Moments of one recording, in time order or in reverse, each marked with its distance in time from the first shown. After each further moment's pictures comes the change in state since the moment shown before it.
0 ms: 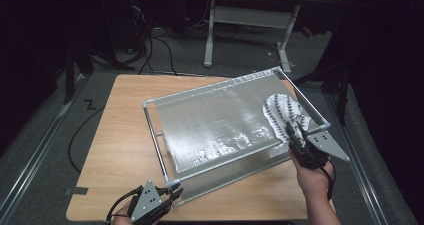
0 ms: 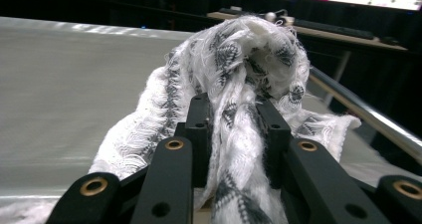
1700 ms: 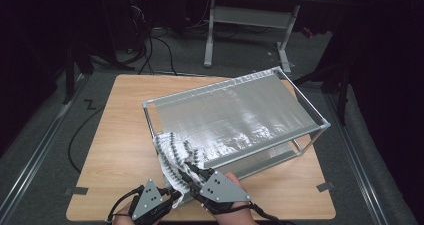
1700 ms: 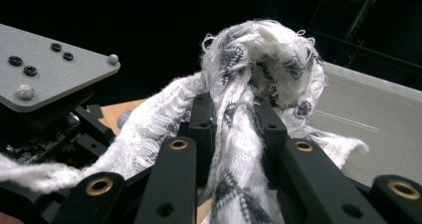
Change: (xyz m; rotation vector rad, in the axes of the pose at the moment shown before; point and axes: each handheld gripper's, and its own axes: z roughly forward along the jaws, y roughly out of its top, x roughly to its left) left arm -0.001 0.001 0.002 0.019 0.001 -0.030; right arm 0.228 0.023 -0.036 -0.066 0.605 -0.207
